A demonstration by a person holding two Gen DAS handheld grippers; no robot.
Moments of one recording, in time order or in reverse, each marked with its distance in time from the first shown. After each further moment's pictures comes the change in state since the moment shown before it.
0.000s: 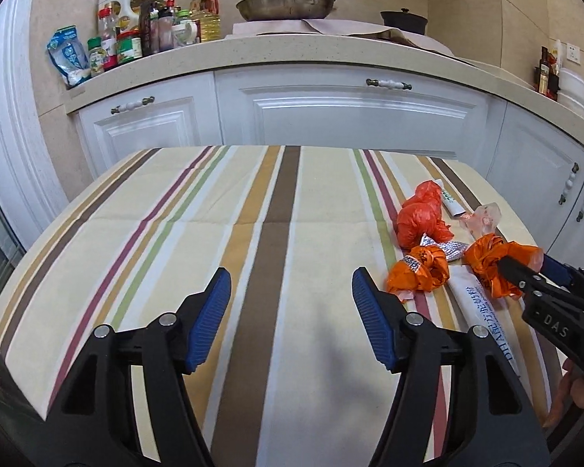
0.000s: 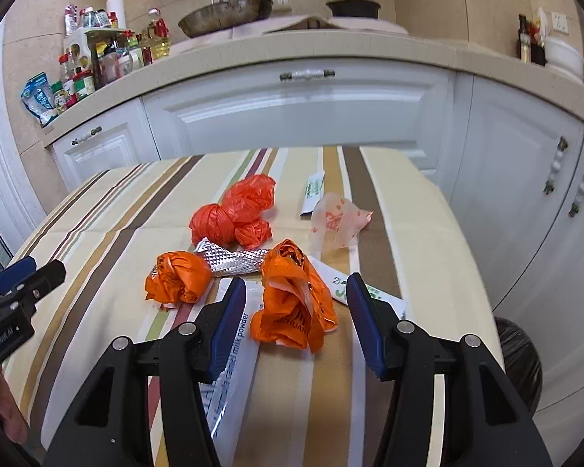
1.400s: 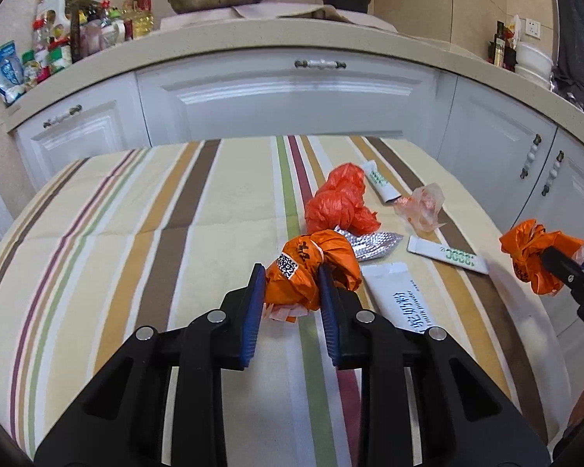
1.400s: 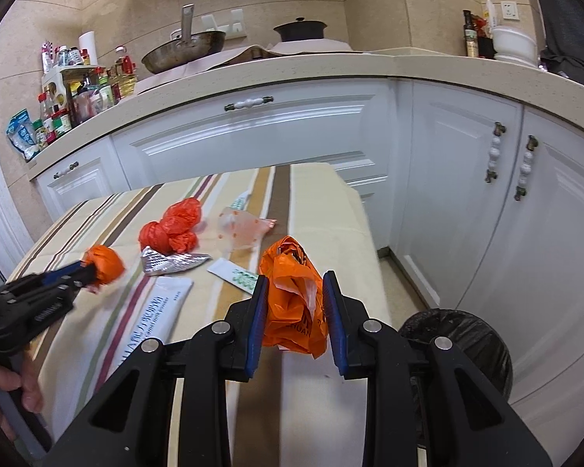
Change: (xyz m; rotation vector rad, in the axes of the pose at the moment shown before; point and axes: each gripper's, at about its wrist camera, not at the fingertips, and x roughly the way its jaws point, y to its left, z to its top) left arm 0.023 -0.063 0.003 0.085 0.022 -0.147; right arm -0.055 -0.076 -0.018 0.078 -0.098 -0.080
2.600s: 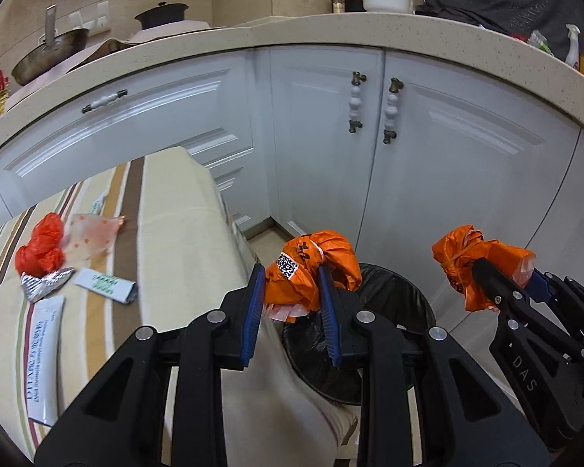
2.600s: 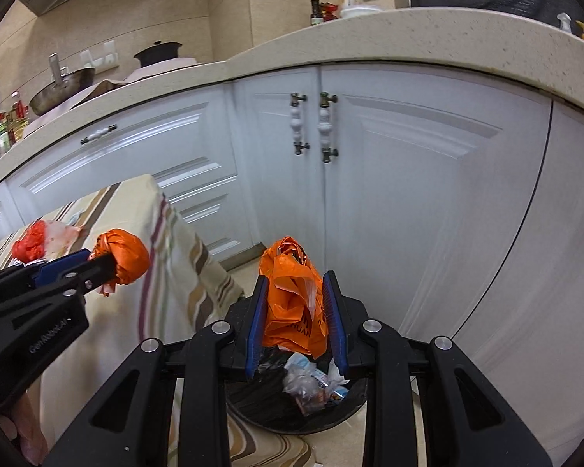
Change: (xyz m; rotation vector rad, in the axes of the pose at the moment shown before) left arm 0.003 -0.290 -0.021 0.281 -0.005 -0.287; right arm -0.053 -0.184 -0.048 0.187 -0.046 -0.339
